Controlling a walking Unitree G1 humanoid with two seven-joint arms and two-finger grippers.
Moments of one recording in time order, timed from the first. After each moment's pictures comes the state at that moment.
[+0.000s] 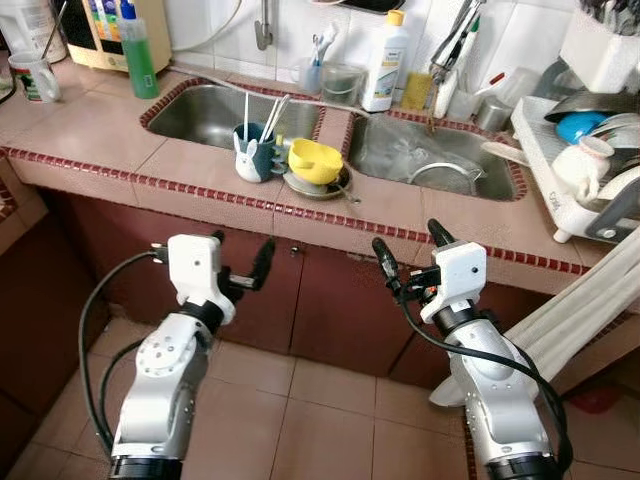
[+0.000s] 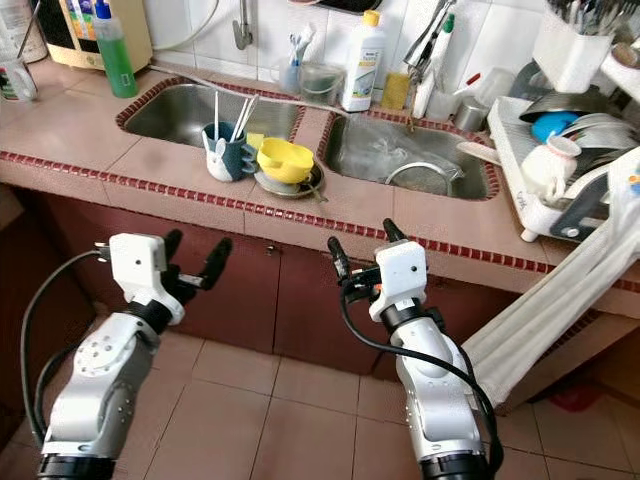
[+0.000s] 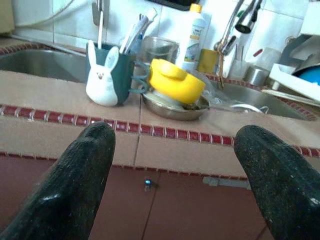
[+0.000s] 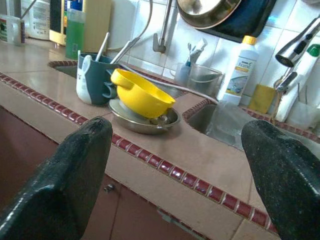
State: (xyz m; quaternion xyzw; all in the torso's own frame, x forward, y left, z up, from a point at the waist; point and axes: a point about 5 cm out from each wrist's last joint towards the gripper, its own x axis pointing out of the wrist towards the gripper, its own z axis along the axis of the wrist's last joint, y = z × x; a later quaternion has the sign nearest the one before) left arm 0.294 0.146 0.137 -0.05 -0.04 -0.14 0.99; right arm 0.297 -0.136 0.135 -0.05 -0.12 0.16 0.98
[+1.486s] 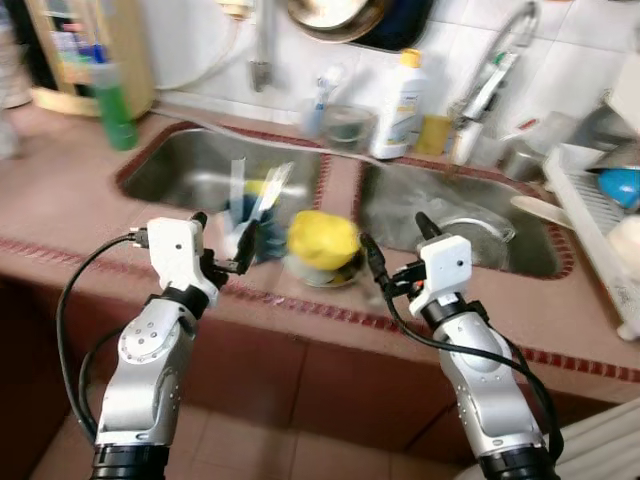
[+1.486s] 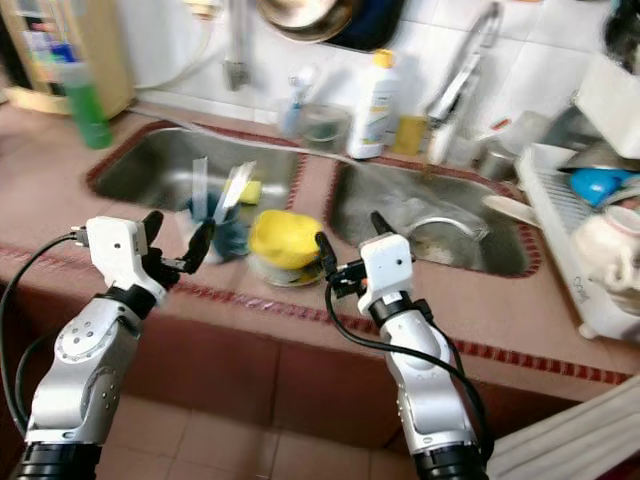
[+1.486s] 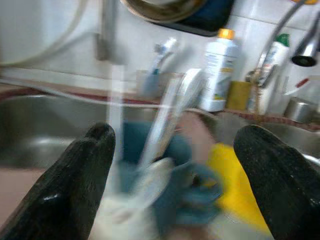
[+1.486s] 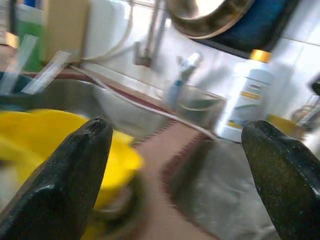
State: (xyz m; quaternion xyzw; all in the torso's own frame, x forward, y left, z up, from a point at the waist) left arm 0.300 0.153 0.155 -0.04 -0.07 -0.14 0.99; right arm 0.302 -0.126 0.142 -0.07 -0.13 0.17 0.98
